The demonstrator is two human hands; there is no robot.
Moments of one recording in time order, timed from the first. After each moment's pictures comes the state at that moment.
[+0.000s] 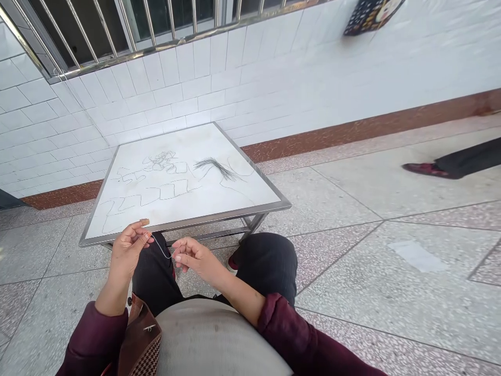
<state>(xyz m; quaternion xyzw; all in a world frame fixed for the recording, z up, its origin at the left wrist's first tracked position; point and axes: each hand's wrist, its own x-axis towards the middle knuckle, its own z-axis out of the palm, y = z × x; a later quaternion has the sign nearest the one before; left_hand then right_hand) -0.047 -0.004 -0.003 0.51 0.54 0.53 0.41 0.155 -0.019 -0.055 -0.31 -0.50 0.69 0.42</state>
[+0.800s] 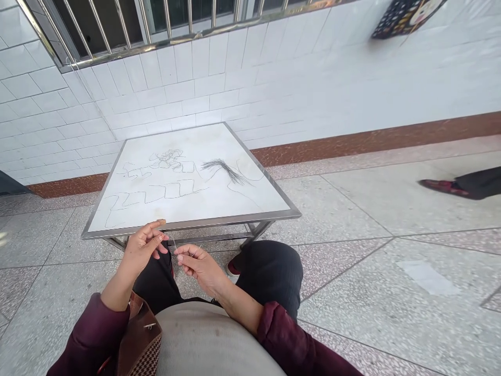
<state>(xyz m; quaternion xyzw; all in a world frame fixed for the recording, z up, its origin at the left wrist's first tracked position) -0.035 -0.004 -0.005 0.54 0.54 0.42 0.49 0.145 -0.022 -0.064 -0.37 -0.31 0.78 0.40</state>
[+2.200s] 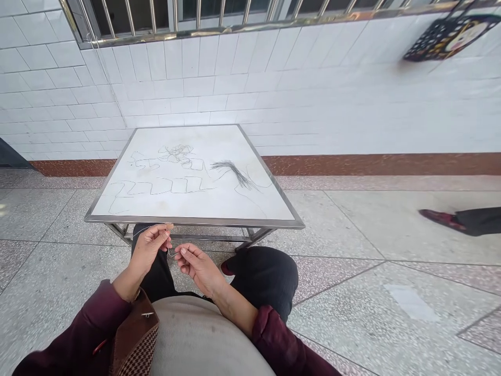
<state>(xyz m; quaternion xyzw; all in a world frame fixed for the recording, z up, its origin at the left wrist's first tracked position) -0.027 -0.016 -0.044 0.43 0.51 0.53 0.52 0.137 -0.032 -0.076 -0.35 -0.30 0.80 0.39</state>
